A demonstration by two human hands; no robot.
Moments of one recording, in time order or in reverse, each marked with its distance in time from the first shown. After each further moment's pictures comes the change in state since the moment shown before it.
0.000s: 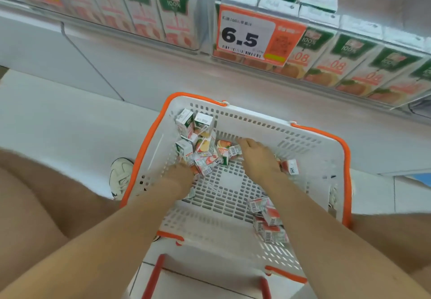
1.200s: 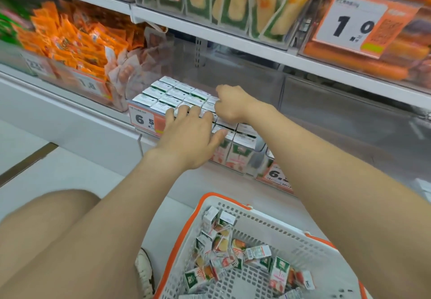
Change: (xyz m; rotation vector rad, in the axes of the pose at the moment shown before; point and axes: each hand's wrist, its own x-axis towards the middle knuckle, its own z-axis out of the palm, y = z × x) left_hand -0.178 -0.166 -0.281 -0.272 1.029 -0.125; right_hand 0.096 -0.200 -0.405 0.048 0.300 -0.178
